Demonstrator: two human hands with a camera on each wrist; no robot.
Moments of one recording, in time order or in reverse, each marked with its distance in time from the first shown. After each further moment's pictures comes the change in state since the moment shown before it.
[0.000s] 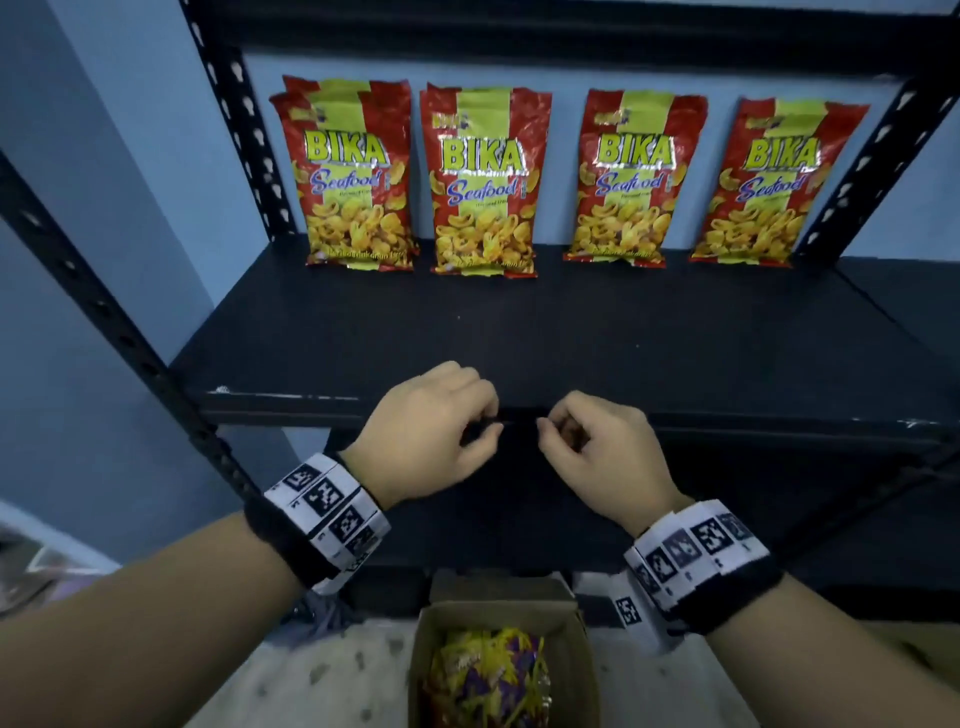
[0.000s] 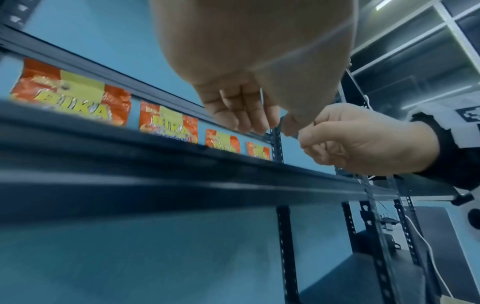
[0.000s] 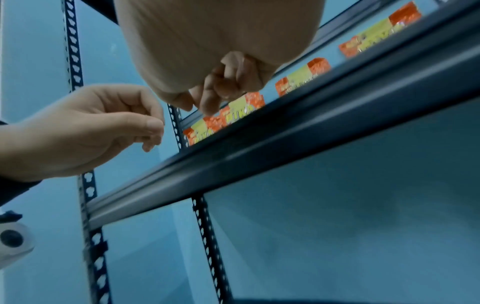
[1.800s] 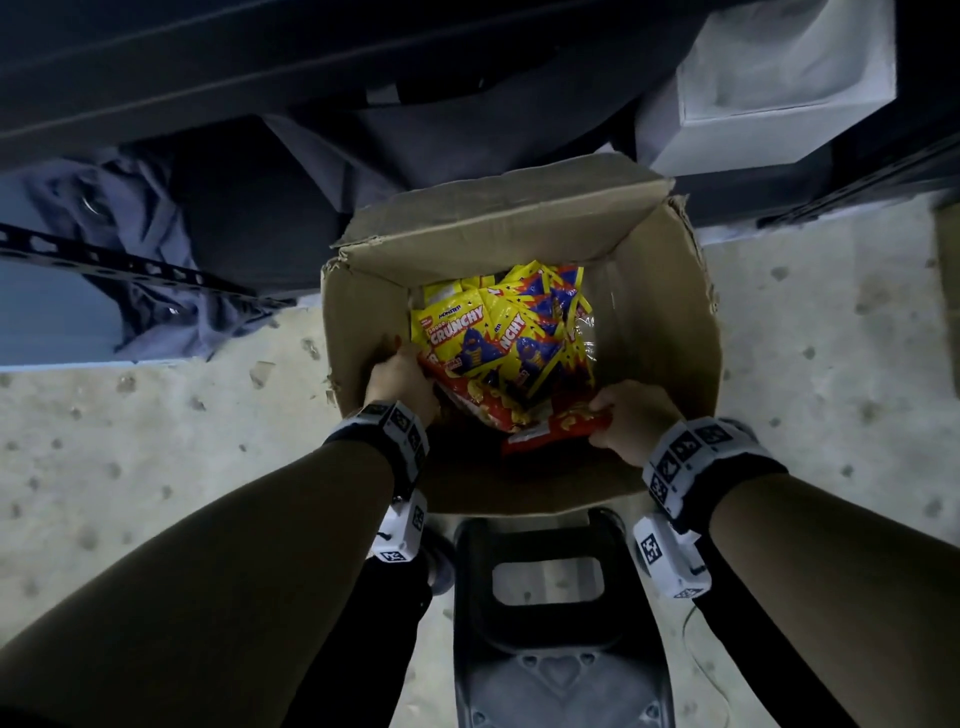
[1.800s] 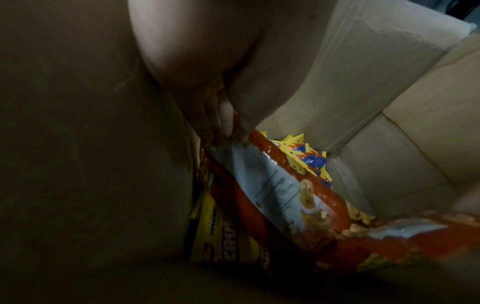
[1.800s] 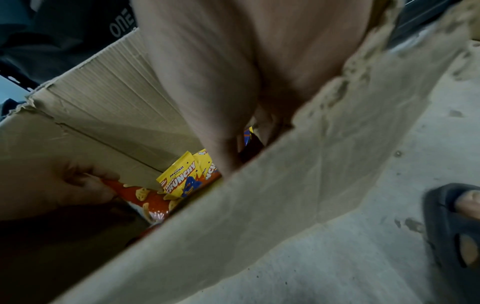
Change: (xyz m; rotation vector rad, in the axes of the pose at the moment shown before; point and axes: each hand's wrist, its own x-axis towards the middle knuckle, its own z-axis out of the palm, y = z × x) left_hand -0.417 -0.073 0.649 -0.127 -1.038 -1.114; right_hand -0.492 0.328 0.405 -0.139 -1.252 1.112
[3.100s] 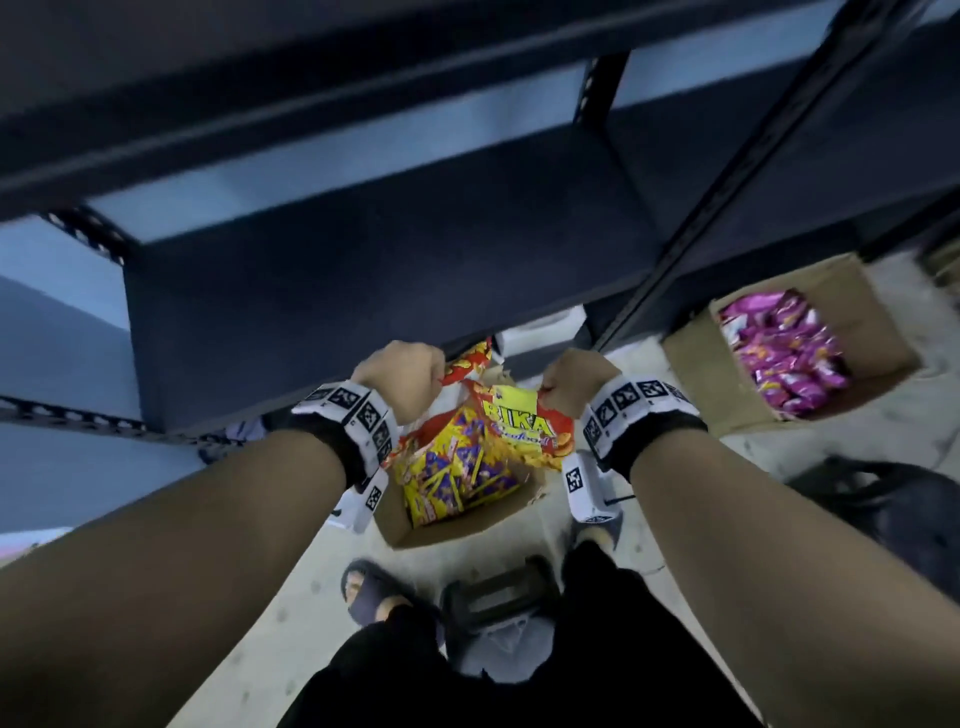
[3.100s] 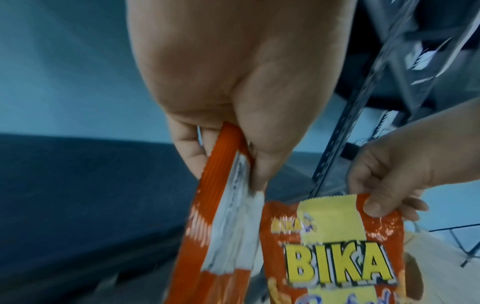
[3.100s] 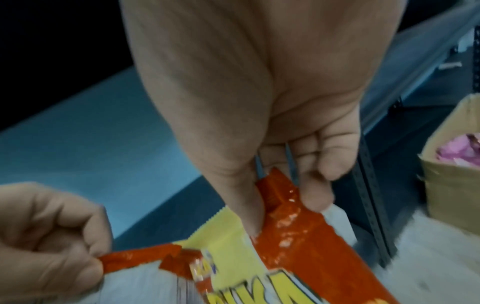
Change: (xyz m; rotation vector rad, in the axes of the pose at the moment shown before) left_hand -0.344 0.182 -0.340 0.371 0.141 0.681; right_hand -0.349 -0.021 -0.257 0.044 0.372 -0.062
